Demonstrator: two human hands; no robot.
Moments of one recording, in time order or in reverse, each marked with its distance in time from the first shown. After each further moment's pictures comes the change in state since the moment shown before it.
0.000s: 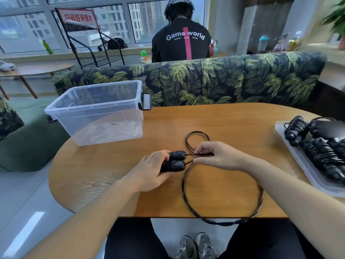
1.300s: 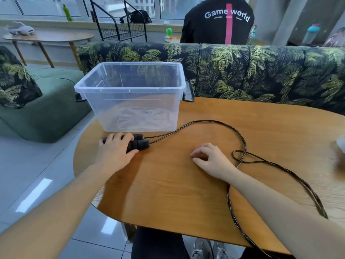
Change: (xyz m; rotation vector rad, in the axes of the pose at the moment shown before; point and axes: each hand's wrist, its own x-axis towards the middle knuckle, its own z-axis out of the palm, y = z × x) left_hand -0.041 -0.197 -0.052 0.347 0.180 -0.582; right_hand 0.139 0.004 0.120 -0.107 0.110 0.123
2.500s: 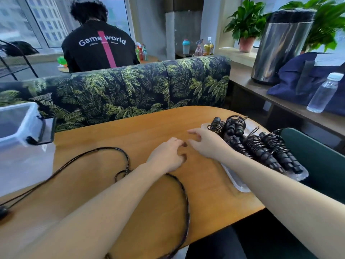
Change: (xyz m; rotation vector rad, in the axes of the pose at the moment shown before) left_hand -0.014 0.488 -0.037 -0.389 -0.313 0.741; right_hand -0.161 0.144 -0.256 -0.141 0.351 0.429
